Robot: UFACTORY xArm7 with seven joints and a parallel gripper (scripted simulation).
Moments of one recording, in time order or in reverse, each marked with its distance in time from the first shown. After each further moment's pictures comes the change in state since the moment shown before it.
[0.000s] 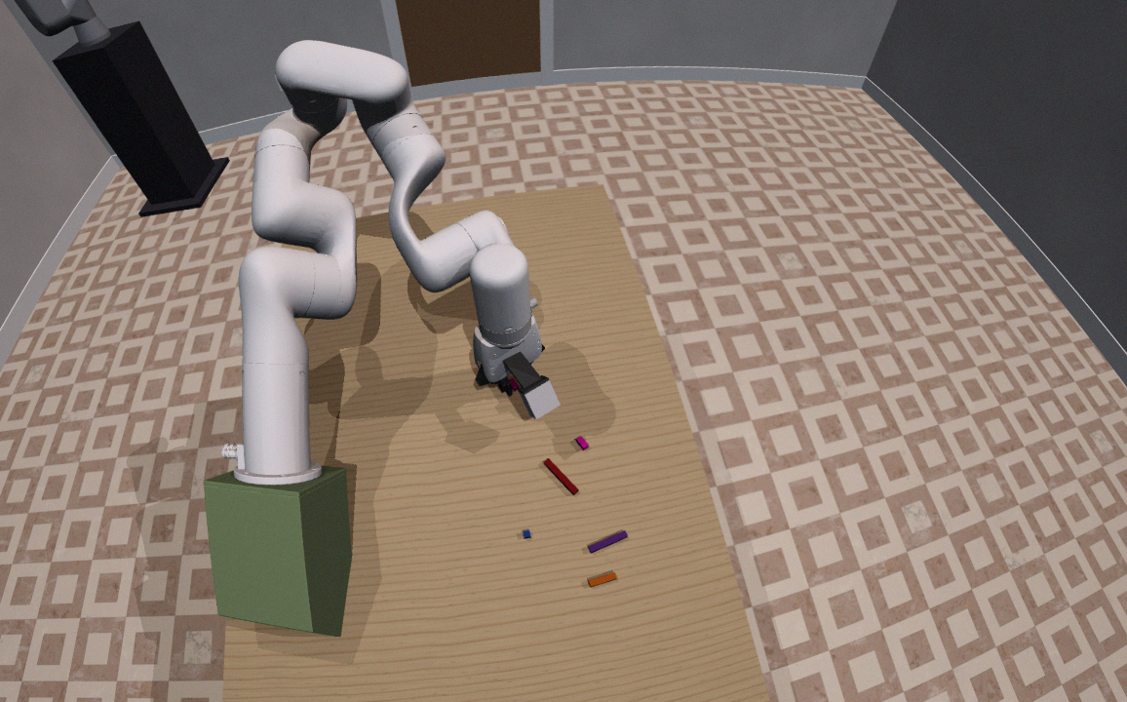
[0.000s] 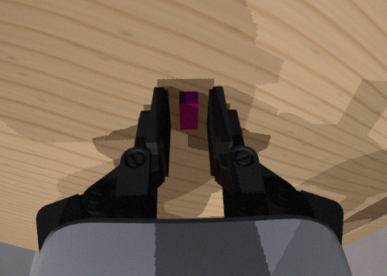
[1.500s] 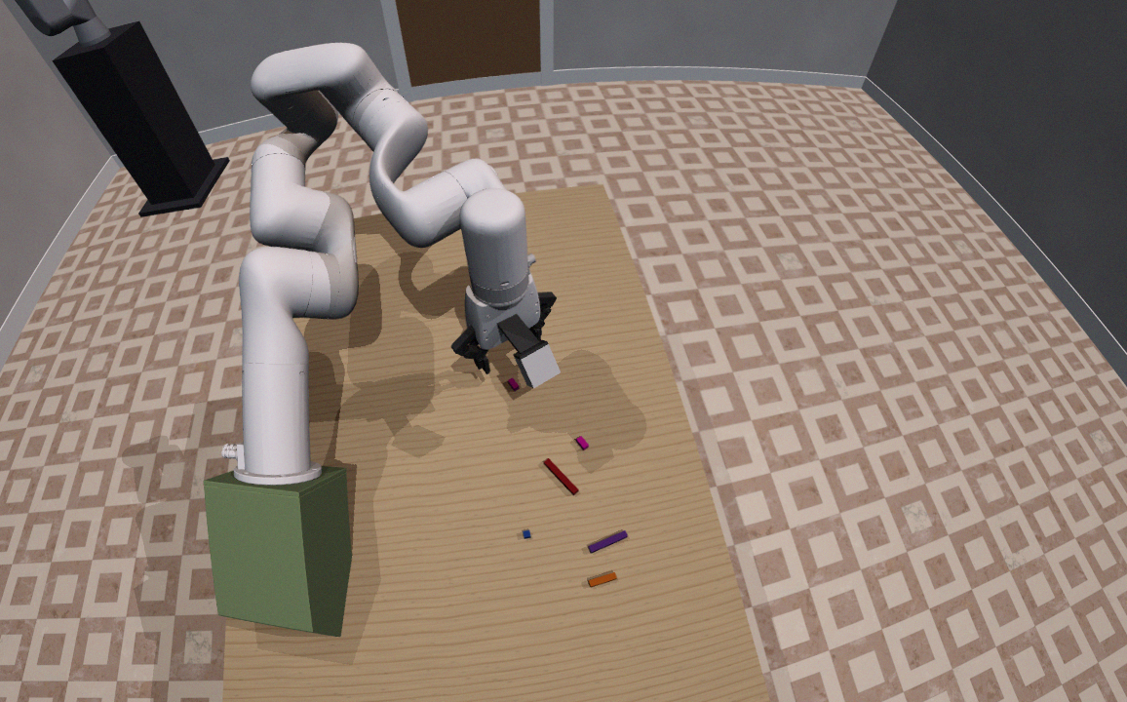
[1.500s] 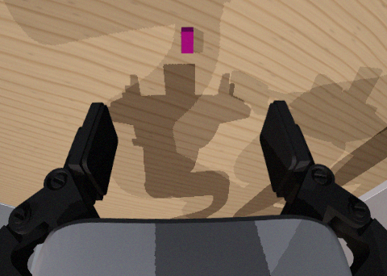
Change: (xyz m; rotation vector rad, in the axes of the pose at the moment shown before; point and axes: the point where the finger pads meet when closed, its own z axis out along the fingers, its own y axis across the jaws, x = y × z) arm 0.000 0.000 -0.090 0.000 0.000 0.001
